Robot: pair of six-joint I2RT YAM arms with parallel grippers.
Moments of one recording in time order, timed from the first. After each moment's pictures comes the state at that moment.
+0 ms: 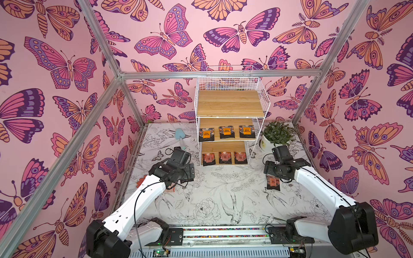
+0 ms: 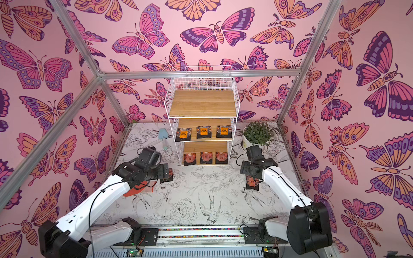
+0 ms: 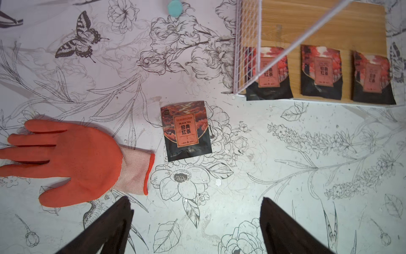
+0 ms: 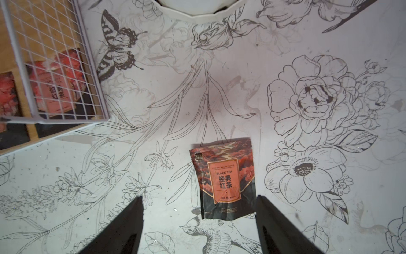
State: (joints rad) left arm -0.52 1.11 0.99 -0.92 -0.23 -0.52; right arm 0.29 1.26 0.87 -0.75 0.15 0.50
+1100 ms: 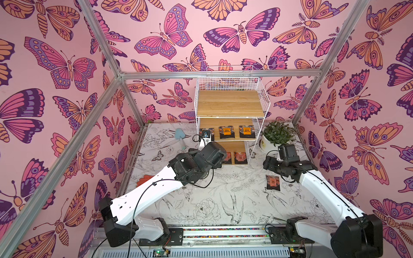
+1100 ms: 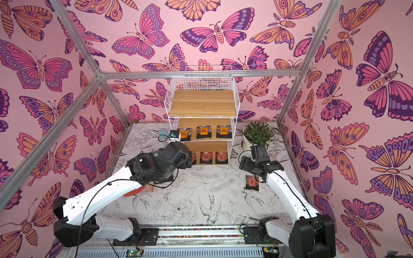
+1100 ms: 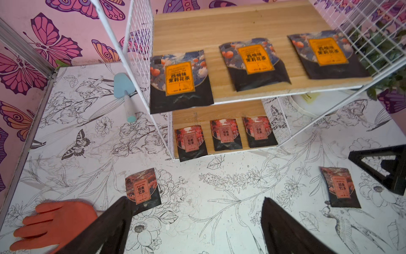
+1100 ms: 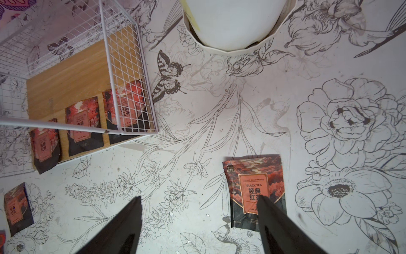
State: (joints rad) left arm -0.97 1.36 1.51 -0.98 -0.63 -0.62; right arm 0.25 1.16 0.86 -0.66 0.01 0.50
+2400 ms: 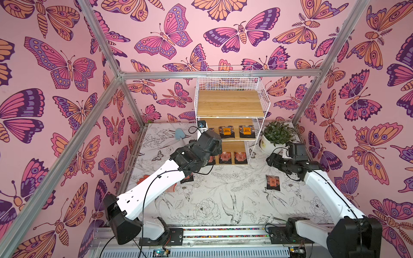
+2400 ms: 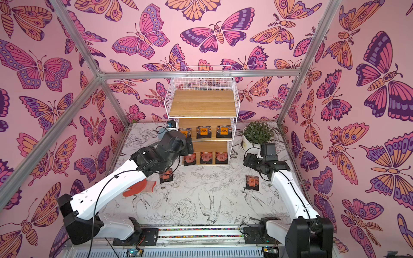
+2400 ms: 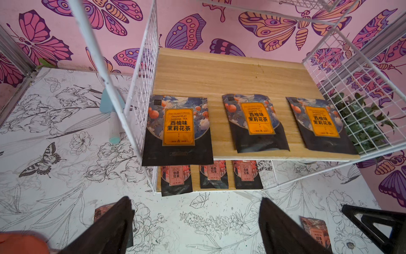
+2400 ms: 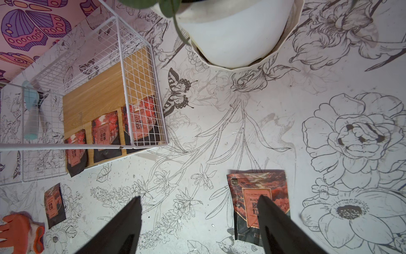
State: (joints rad) left arm -0.83 1.41 1.47 -0.71 -0.54 -0.60; right arm 0.11 1.17 0.86 -0.60 -0.16 0.44
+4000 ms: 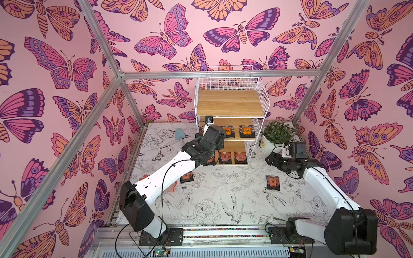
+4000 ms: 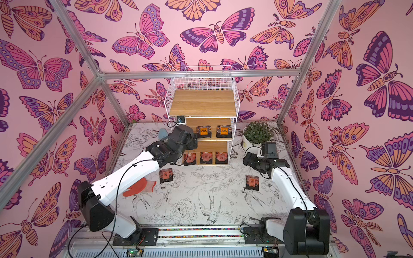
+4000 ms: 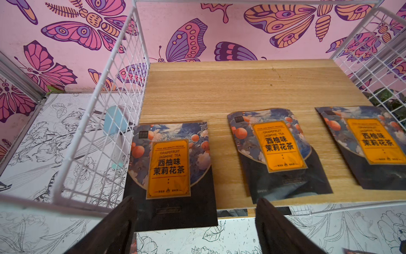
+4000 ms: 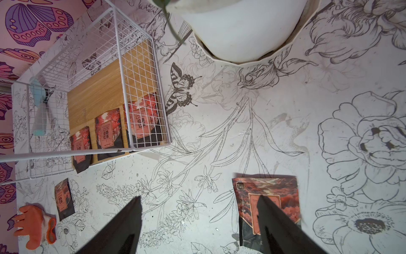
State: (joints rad) left arm -0.77 1.56 1.51 -0.58 -0.57 -0.45; right arm 0.07 1.23 0.87 -0.58 -0.24 0.42
